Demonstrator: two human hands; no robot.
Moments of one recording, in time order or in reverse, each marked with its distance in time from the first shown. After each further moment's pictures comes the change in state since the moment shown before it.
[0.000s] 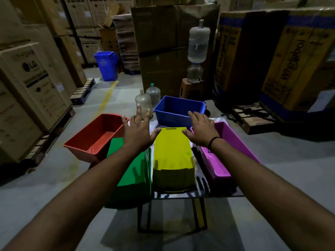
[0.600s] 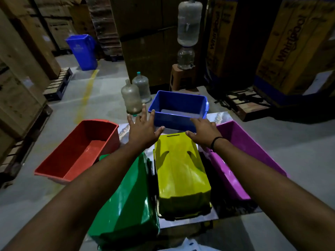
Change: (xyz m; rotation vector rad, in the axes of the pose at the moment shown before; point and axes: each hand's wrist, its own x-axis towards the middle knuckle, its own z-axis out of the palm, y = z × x) left_hand 0.152 -0.026 0.116 -0.049 -0.141 0.128; right_hand 0.124 0.026 0.081 -0.012 -0.145 0.153
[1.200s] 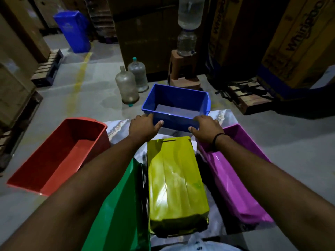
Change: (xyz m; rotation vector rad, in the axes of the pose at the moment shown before) left_hand 0.097 0.003 0.057 -0.098 -0.123 -0.003; right_hand 0.087 0.053 0.029 0.023 -0.099 0.042
